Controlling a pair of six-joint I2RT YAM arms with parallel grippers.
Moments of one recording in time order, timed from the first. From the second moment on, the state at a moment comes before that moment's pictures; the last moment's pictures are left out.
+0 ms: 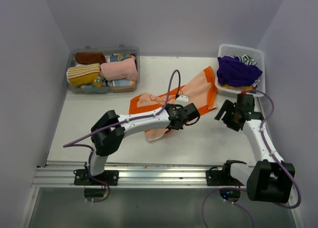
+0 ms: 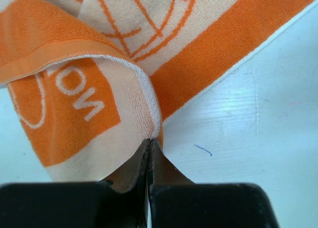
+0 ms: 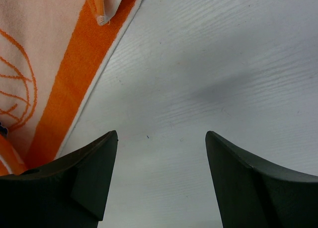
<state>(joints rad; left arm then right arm) -1.11 2.00 1.60 -0.82 -0.52 -0.81 -0.10 1.11 0.74 -0.63 -0.07 0.48</state>
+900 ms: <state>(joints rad) -0.53 1.14 1.00 -0.75 -0.41 -0.90 -0.07 1.29 0.80 -0.55 -0.10 0.50</state>
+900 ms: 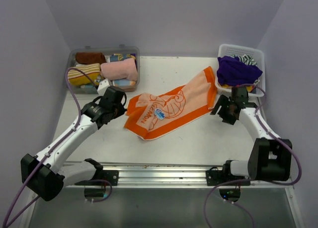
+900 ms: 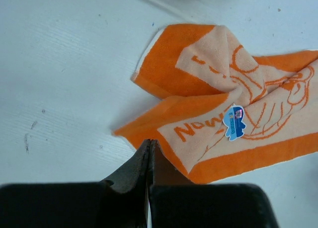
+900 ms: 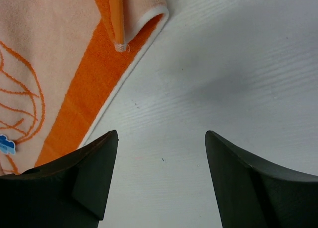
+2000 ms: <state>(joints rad) -0.50 1.29 0.78 -0.67 -0.26 -0.92 0.10 1.66 1.08 -0.48 0.08 0.50</state>
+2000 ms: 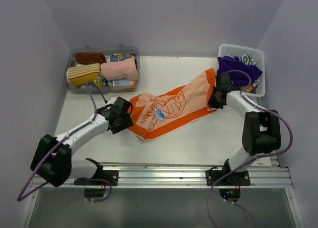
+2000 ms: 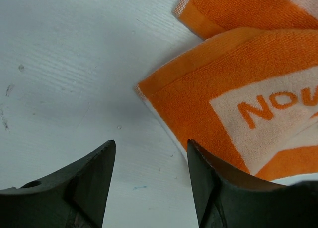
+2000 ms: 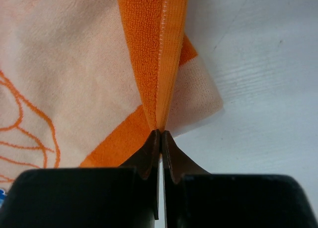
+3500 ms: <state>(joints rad) -0.06 1.24 1.49 -0.68 -0.17 -0.64 -0.04 1.24 1.47 -0.71 0.09 0.52</state>
